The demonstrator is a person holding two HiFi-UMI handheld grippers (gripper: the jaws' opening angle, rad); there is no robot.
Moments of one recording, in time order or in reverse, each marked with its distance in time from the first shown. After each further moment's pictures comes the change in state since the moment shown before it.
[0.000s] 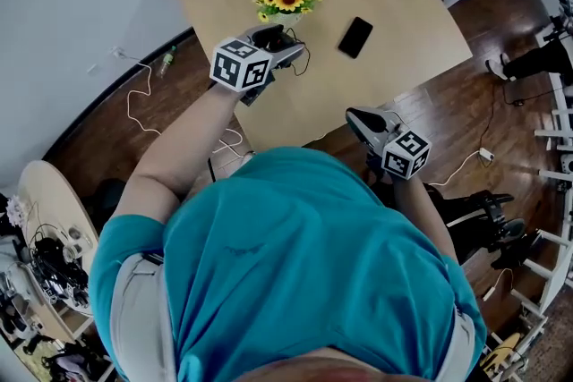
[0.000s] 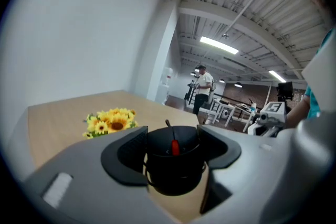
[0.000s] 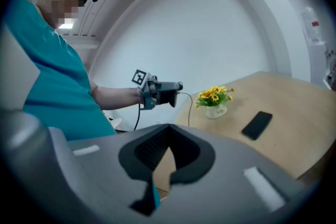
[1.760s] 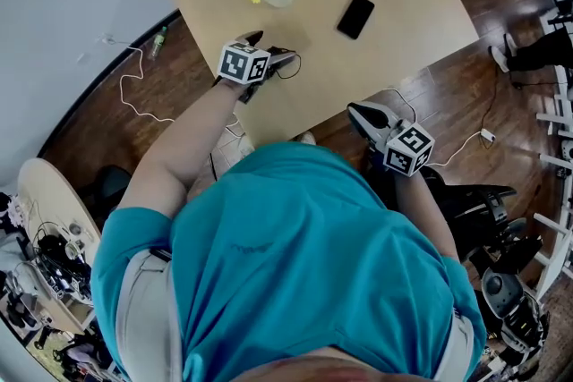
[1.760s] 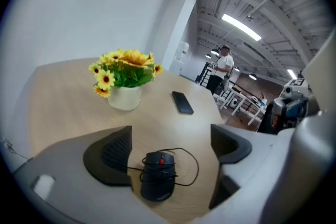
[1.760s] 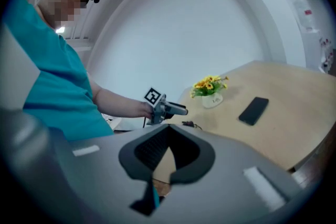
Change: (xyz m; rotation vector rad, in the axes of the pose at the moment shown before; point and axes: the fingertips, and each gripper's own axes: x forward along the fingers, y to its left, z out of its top) left arm 0.050 0.050 -0.145 -0.148 0.239 0.085; right arm -0.005 -0.014 -0.030 0.079 0.041 -0.014
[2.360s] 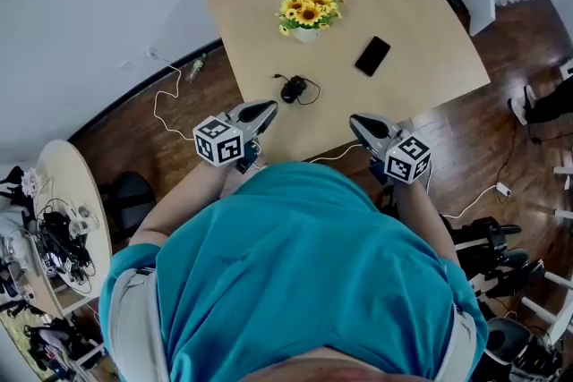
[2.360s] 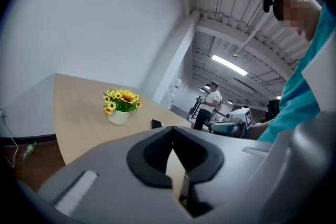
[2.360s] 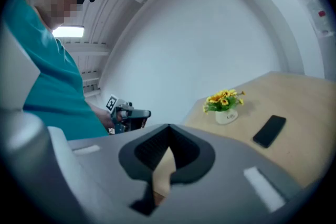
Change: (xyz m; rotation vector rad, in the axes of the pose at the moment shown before) left arm -0.171 -0.111 -0.006 -0.100 -0.381 -0.060; right arm 0.003 0.010 0.034 -0.094 -0.093 0.146
